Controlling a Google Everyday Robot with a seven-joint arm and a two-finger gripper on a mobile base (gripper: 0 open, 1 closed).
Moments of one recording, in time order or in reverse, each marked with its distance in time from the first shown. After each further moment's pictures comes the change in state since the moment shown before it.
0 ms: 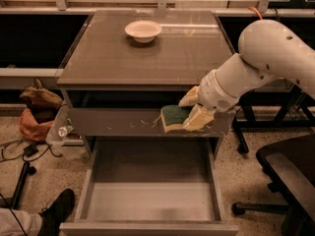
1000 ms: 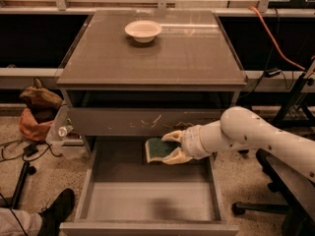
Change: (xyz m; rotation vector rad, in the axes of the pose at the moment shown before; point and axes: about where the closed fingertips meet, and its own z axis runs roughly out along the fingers) arm 0.047 0.029 0.160 0.096 -0.262 0.000
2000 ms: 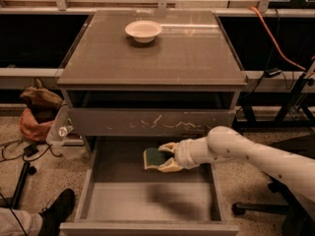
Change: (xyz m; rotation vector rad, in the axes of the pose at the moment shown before) arm 0.065 -0.003 0.077 0.014 -0.022 0.042
